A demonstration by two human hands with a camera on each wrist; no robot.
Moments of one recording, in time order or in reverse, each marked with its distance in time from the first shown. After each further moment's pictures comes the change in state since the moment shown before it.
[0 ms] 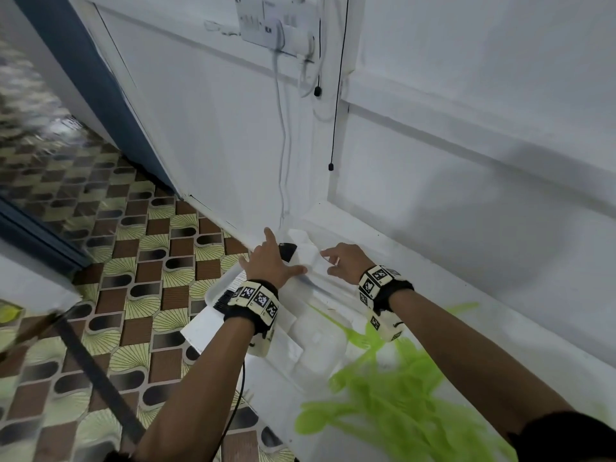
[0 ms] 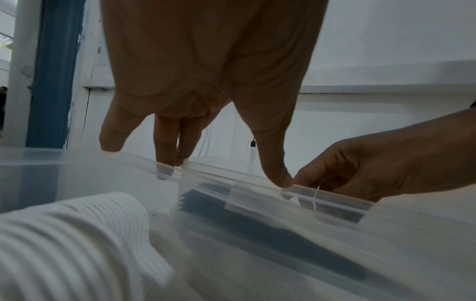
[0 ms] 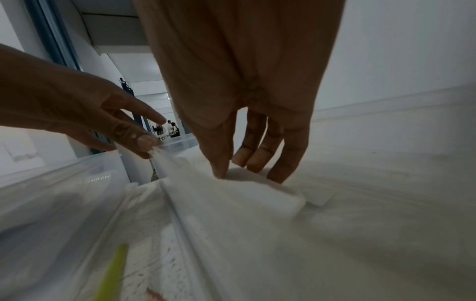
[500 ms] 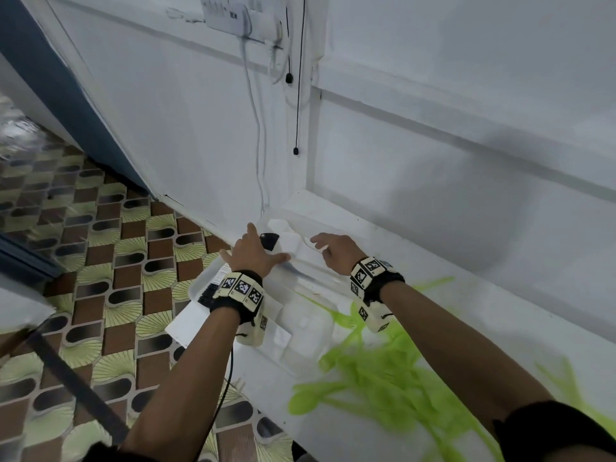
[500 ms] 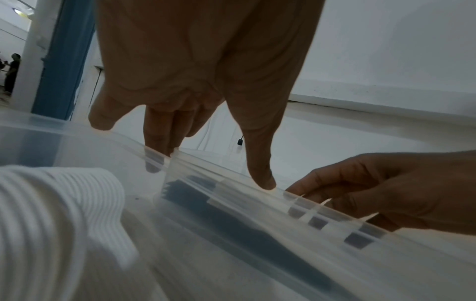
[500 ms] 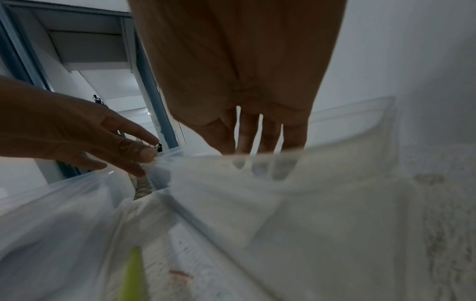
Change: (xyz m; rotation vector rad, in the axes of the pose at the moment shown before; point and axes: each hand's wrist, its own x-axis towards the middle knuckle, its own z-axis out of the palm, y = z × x) left_hand -0.006 0.004 0.001 -0.064 -0.016 -0.017; right_hand -0.030 0.006 0.004 0.118 0.159 0.019
